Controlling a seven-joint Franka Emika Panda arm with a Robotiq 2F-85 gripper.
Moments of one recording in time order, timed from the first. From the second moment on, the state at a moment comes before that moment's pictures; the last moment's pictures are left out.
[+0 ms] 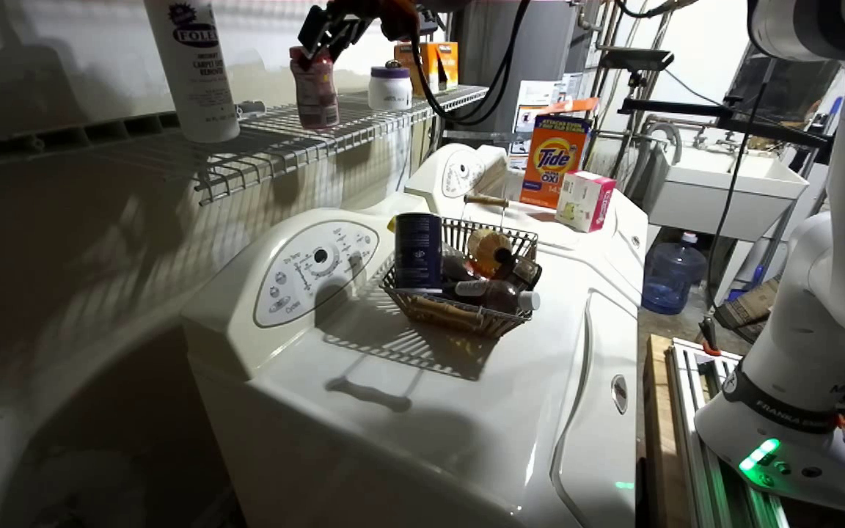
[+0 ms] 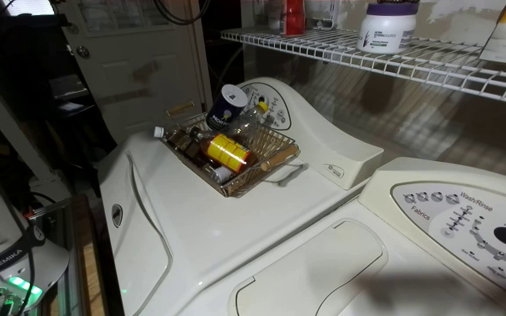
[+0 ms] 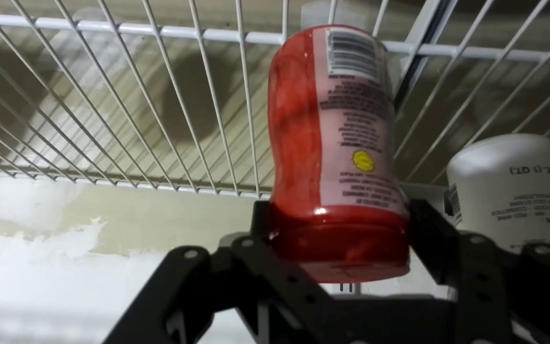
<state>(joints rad) 0.02 0.28 0.05 -1.39 -0.21 2.44 0.12</state>
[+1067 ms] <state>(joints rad) 0.04 0.00 0.02 -1.74 -0.36 2.55 0.39</state>
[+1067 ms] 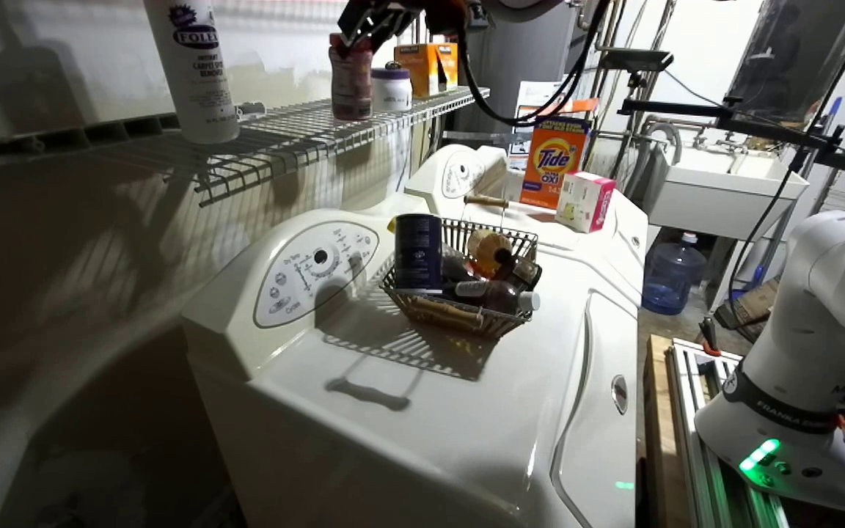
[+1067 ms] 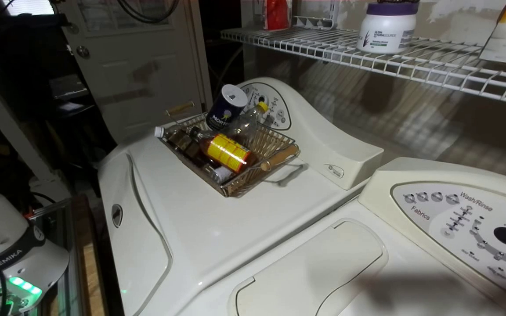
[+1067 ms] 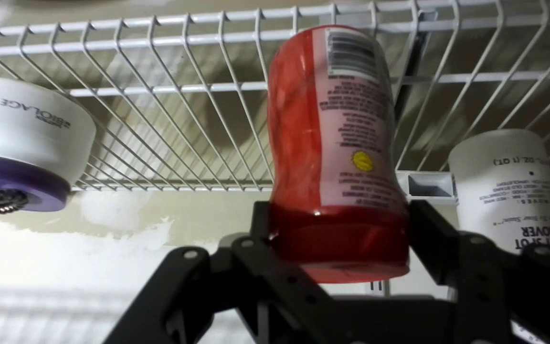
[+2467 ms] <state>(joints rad) -0.14 -0.27 0.06 -2.33 -0.64 2.60 0.95</state>
